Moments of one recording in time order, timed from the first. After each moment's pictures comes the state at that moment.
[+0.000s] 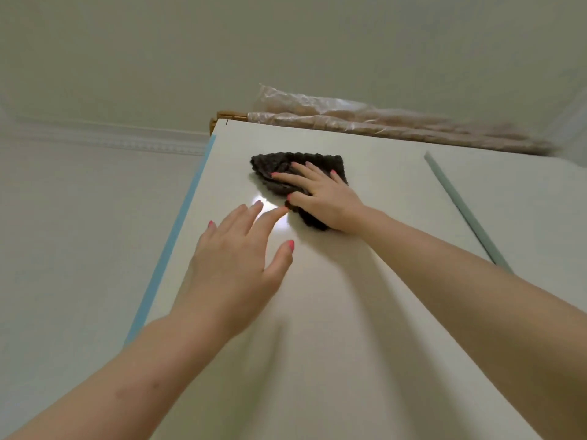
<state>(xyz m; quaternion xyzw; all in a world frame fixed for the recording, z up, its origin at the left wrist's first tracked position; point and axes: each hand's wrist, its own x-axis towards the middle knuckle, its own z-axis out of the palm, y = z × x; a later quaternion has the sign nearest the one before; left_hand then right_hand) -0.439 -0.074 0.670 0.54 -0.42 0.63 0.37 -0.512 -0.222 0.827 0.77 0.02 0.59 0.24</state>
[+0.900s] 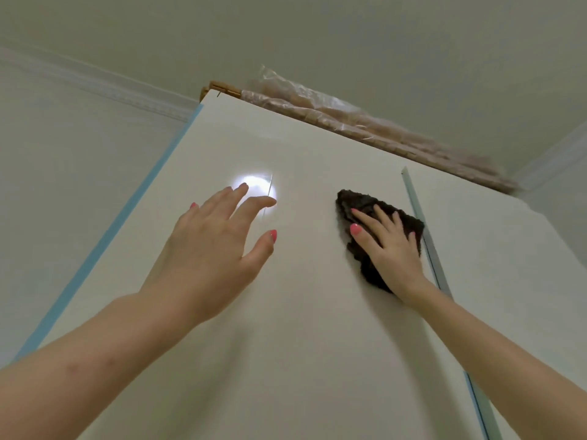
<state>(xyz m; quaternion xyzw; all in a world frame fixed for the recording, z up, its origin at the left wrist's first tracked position) -0.458 -0.090 0.655 0.51 -0.45 0.60 0.42 -0.597 -0.323 0.742 0.71 -0.07 0.69 0.14</state>
